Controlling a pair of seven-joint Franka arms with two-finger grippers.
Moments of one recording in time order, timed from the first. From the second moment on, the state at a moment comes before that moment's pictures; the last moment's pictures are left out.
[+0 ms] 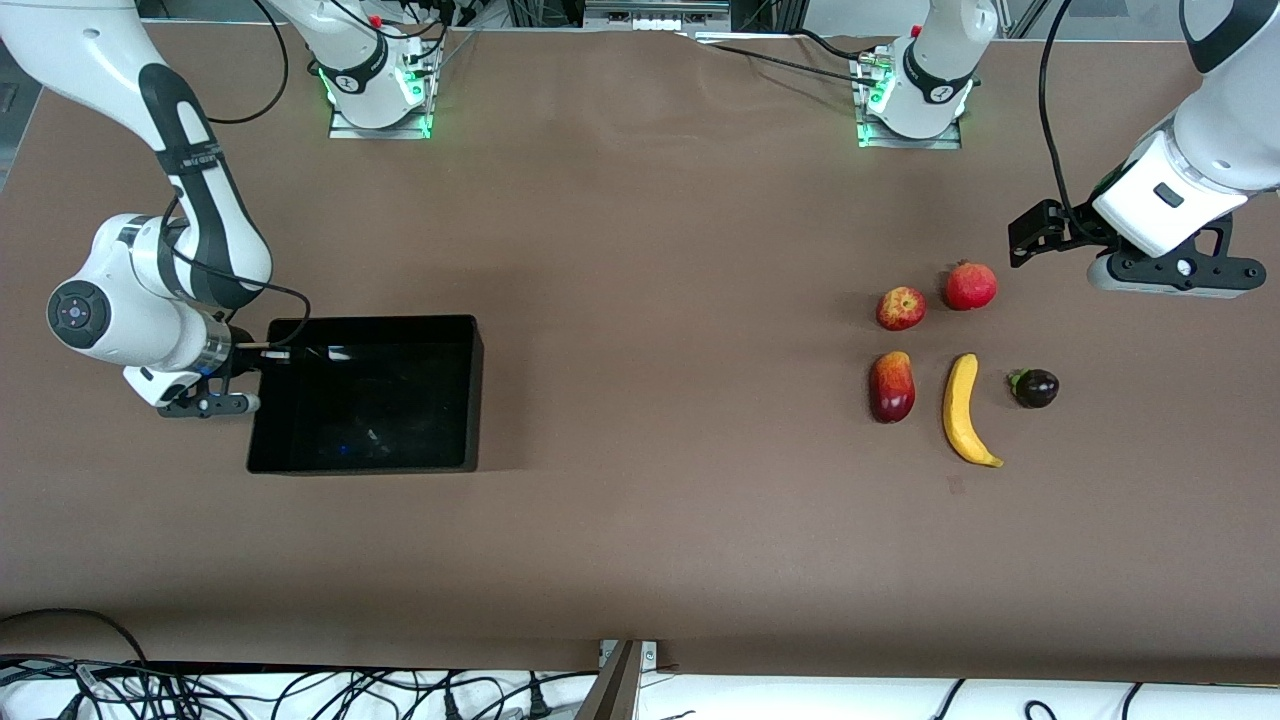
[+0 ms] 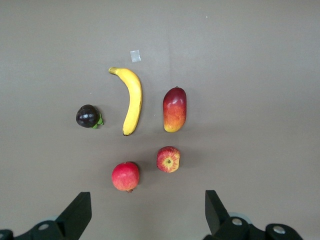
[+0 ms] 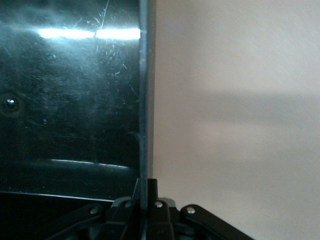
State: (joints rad) left arm -0.01 0.02 -0.12 -1.64 0.01 1.61 -0.07; right arm -0.06 0.42 0.02 -1.93 0.02 2.22 -0.16
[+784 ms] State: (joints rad) left arm -0.01 0.02 -0.12 -1.64 0.01 1.61 -0.07; right arm 0.47 0.58 0.12 -1.52 0.10 2.05 0.42
